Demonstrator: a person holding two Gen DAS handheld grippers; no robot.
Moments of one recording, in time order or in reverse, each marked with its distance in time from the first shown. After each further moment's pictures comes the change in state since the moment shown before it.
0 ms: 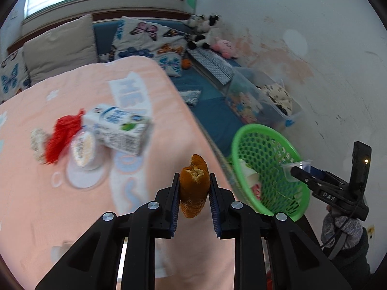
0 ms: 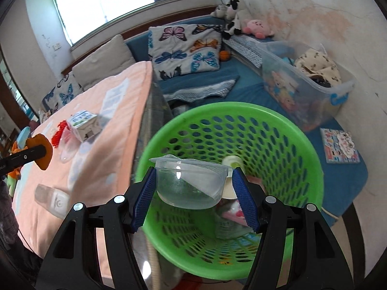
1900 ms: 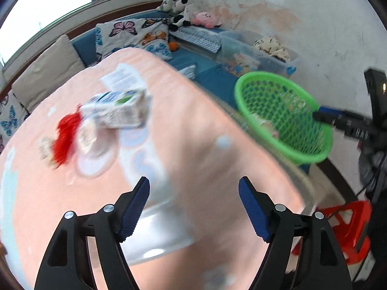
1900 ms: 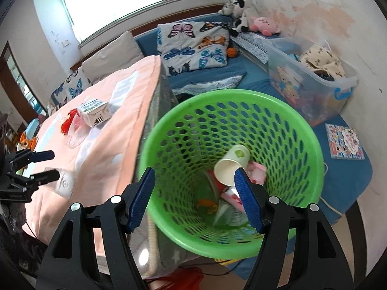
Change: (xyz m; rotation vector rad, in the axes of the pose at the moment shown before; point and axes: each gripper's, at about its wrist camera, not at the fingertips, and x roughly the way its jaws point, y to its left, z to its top) left arm 0.003 0.006 -0.052 0.284 0.114 0.125; right arm -0.013 0.010 -0.021 -0.045 0.018 0.069
